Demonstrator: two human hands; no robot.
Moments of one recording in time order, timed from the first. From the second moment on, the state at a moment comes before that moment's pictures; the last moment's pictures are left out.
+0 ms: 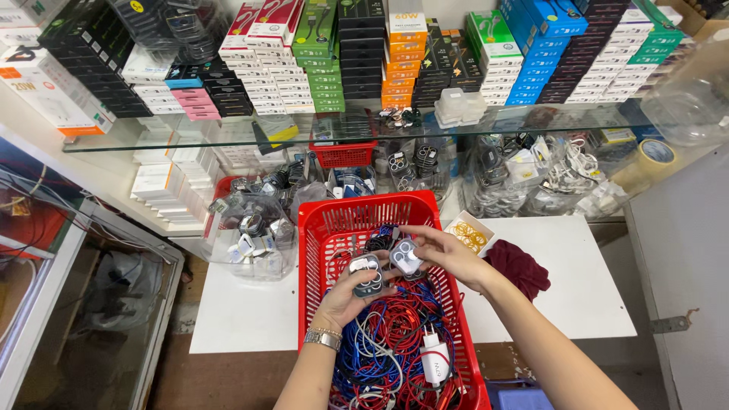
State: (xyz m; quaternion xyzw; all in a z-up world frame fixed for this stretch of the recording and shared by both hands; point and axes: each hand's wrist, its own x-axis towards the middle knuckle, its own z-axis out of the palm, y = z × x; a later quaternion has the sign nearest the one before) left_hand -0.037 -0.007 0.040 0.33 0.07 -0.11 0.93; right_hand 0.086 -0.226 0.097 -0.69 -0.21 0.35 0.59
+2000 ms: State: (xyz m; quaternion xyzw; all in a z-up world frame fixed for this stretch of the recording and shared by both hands) left_hand -0.018 -0.047 0.038 0.20 0.12 -0.10 0.97; right_hand 0.078 -0.195 0.136 -0.76 -0.53 0.20 0.31
